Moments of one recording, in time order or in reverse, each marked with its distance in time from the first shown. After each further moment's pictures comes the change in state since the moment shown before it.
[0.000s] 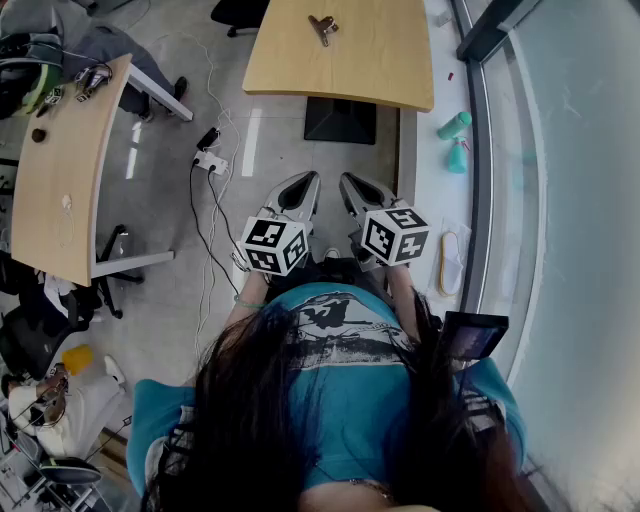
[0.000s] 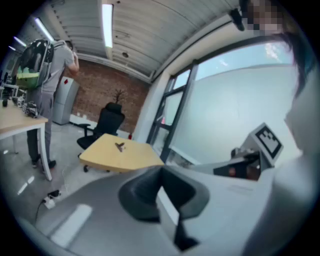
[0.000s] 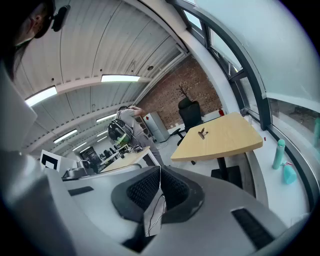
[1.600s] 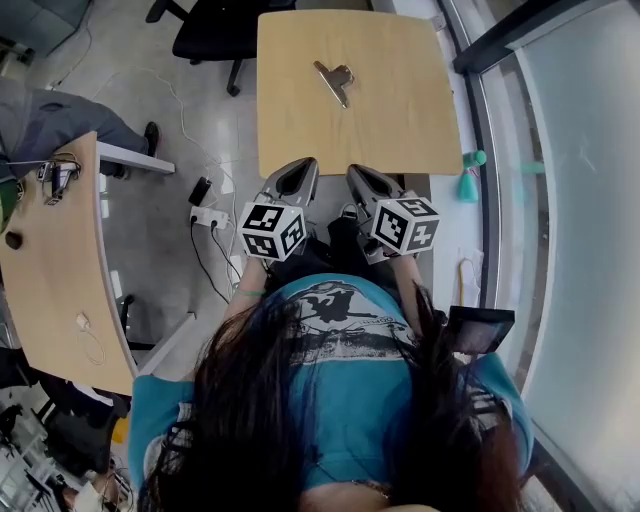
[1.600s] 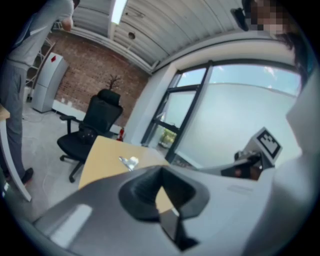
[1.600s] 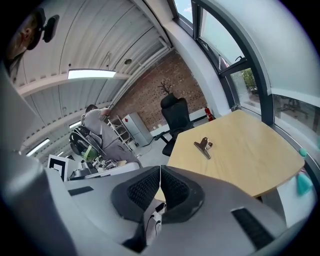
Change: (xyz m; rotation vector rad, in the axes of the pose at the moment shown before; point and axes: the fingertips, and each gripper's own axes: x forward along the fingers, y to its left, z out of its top) left arm 0.214 0.282 0.137 -0.061 0.064 -0.189; right arm 0.302 -0.081 0.164 0.110 0.002 -0.198
